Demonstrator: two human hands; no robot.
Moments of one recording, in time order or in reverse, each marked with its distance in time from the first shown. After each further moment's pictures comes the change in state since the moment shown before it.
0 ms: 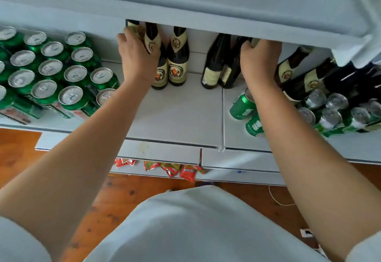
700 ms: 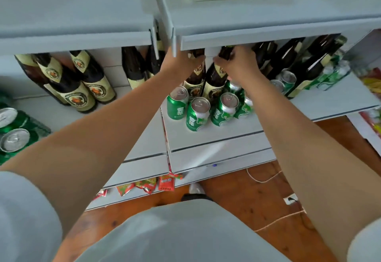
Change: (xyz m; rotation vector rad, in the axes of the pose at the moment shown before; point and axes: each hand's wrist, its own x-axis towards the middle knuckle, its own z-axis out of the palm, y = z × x) left_hand -0.080 0.194 0.167 -0.133 -0.647 0.350; right_hand 0.043 0.144 -0.123 -0.074 -0.292 0.165
